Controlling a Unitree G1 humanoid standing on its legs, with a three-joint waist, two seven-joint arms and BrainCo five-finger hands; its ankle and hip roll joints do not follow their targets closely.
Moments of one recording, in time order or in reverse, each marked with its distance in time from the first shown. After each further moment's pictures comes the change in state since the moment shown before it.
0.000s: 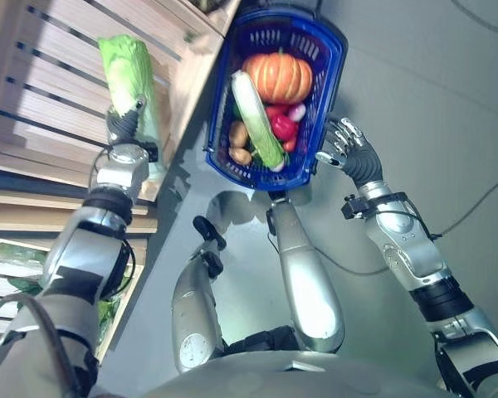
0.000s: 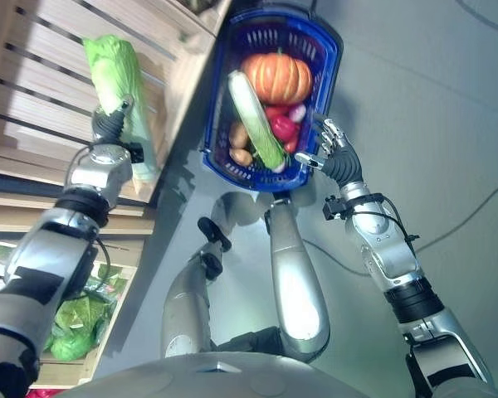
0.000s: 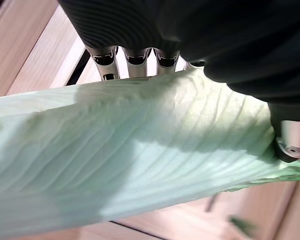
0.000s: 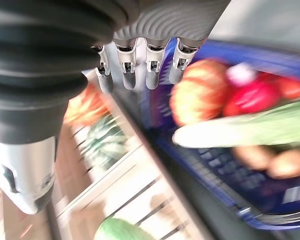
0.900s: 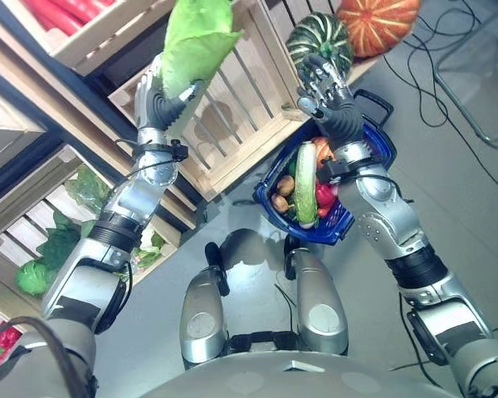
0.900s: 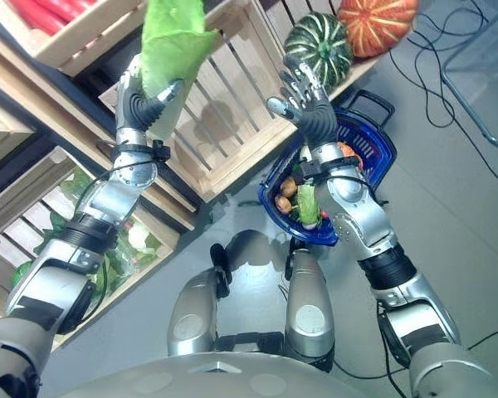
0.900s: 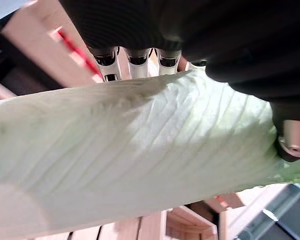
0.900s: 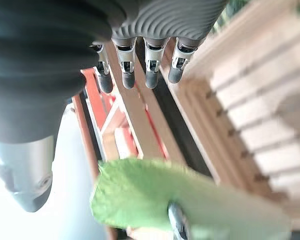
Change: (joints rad) left arm 0.159 0.030 -0.062 -0.504 0.599 -0.188 0.063; right arm -0.250 0.152 0.090 -0.027 0.269 0.077 -0.117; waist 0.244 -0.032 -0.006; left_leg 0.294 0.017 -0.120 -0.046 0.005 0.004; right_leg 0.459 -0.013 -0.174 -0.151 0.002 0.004
